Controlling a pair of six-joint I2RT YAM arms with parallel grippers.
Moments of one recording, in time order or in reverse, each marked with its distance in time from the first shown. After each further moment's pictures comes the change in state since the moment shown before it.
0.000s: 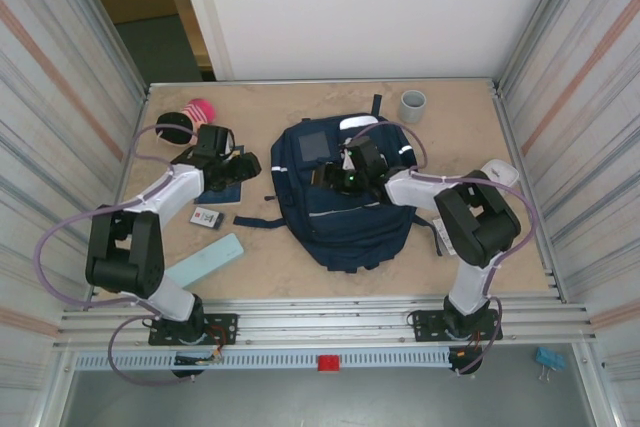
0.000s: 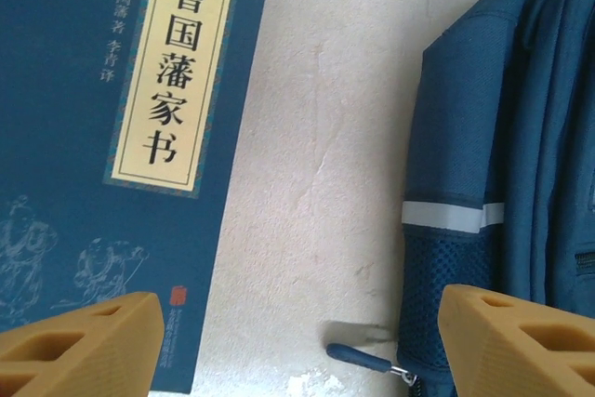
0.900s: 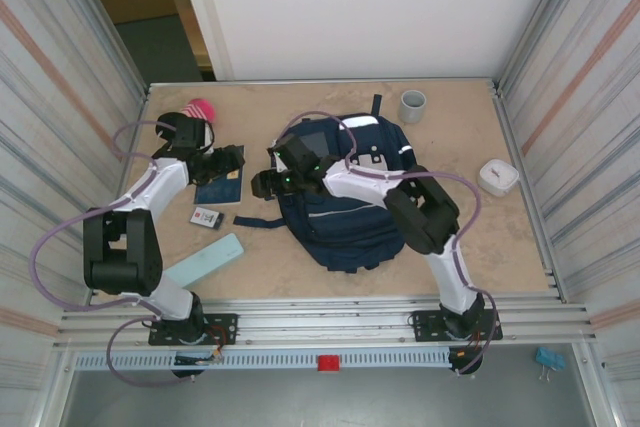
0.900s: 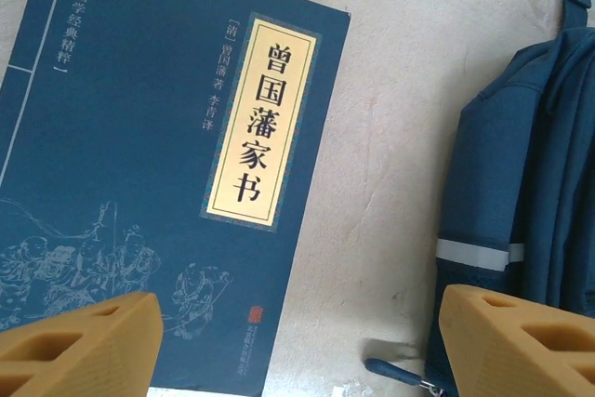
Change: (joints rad) left arm 0.131 -0.010 0.051 -0.074 0.061 0.051; right arm 0.272 0.368 0.570 -0.253 0.054 -0.109
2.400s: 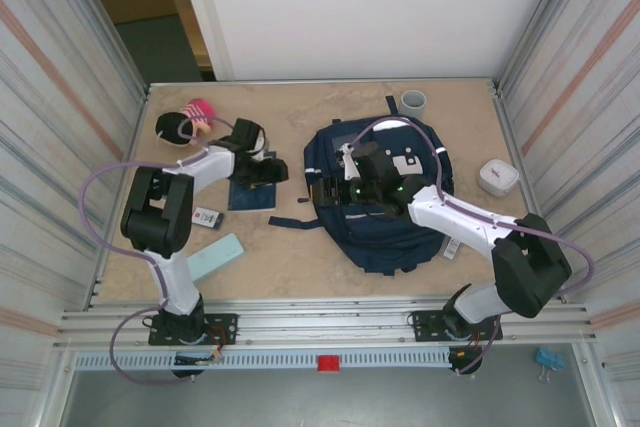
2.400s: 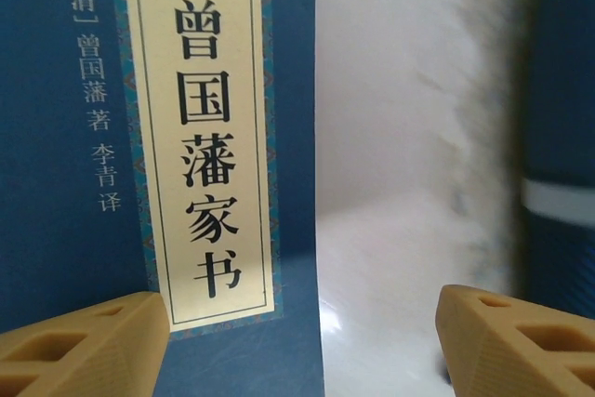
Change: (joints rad) left arm -0.270 0.298 0.122 0.007 0.072 0.053; right arm -0.139 -0.732 -0.639 0.034 -0.021 -0.059
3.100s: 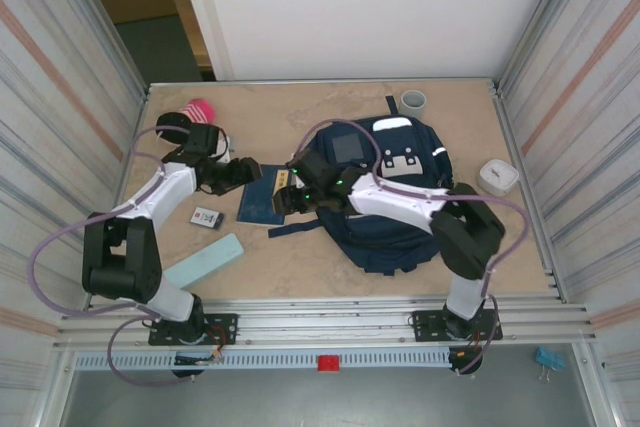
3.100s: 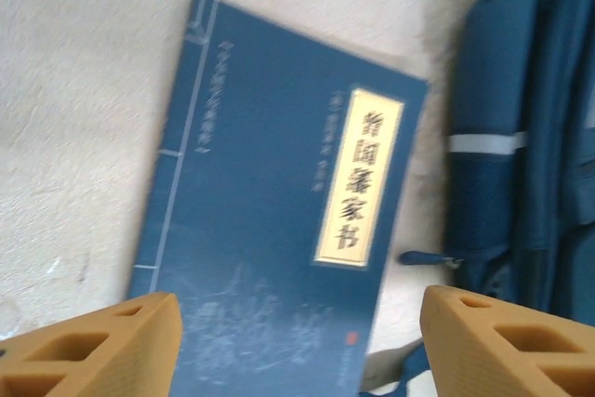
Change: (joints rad) left arm 0.192 -0.322 -0.163 -0.080 0.104 -0.014; right arm 0.207 0.415 0.378 -0.174 0.157 0.051
